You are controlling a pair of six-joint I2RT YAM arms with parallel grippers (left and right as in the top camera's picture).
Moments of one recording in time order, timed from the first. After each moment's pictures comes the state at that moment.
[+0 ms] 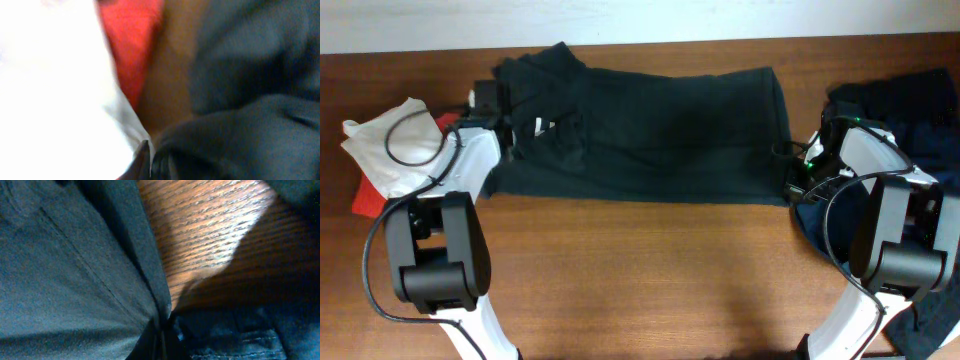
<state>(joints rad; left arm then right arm) 0.03 2.04 1.44 -0.58 -0.53 0.00 -0.22 2.03 1.35 -0.94 -0.17 0.18</state>
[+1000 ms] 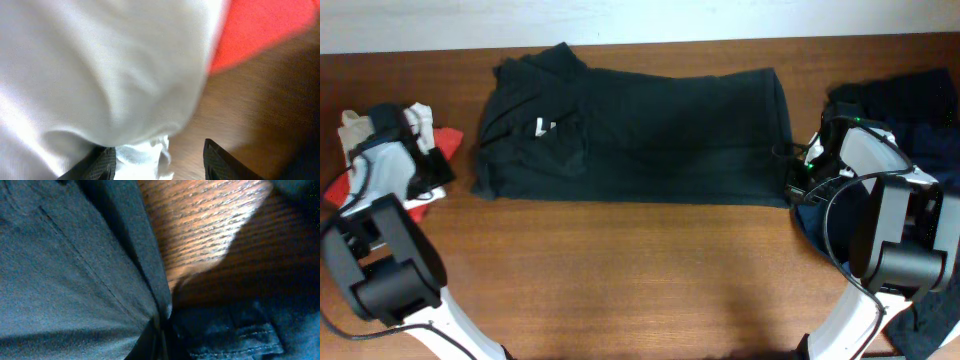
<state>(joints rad) 0.41 2.07 1.49 -0.70 -0.10 -0.08 -0.22 2.03 1.35 -0.96 -0.15 0.18</state>
